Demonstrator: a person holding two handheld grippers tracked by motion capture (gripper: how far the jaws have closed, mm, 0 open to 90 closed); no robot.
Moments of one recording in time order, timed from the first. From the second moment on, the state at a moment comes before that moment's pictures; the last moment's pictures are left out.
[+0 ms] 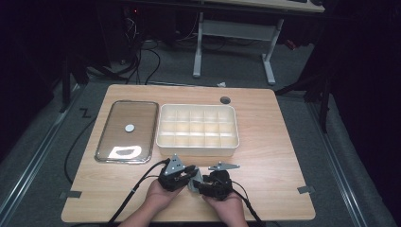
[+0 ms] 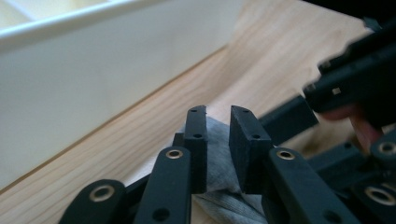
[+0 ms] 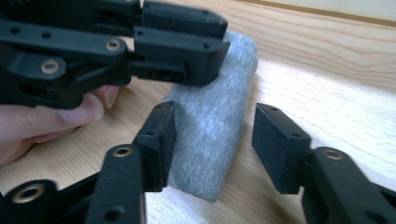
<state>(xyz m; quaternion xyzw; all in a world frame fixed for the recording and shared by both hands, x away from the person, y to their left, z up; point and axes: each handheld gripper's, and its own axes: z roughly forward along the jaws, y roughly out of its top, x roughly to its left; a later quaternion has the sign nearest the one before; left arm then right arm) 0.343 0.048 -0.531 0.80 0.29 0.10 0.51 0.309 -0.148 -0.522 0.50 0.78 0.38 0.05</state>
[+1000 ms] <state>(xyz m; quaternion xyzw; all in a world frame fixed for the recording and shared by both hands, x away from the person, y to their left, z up) 0.304 0.143 -0.526 0.80 0.36 0.20 0.45 0.318 -0.135 -0.521 0.48 0.80 0.37 0.02</state>
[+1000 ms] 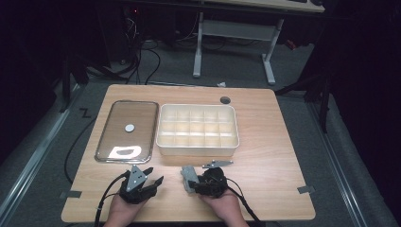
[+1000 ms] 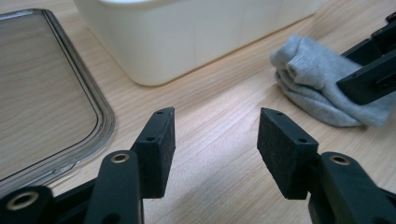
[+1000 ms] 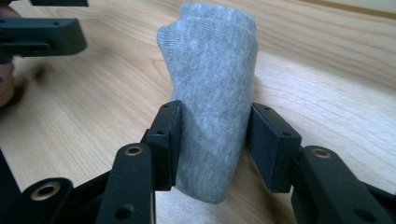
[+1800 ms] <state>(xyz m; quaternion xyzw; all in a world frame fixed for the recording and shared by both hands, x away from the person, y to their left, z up) 0.305 0.143 -0.528 0.80 0.34 0.19 0.46 0.314 -0.124 -0.509 0.43 0.84 0.33 0.04</state>
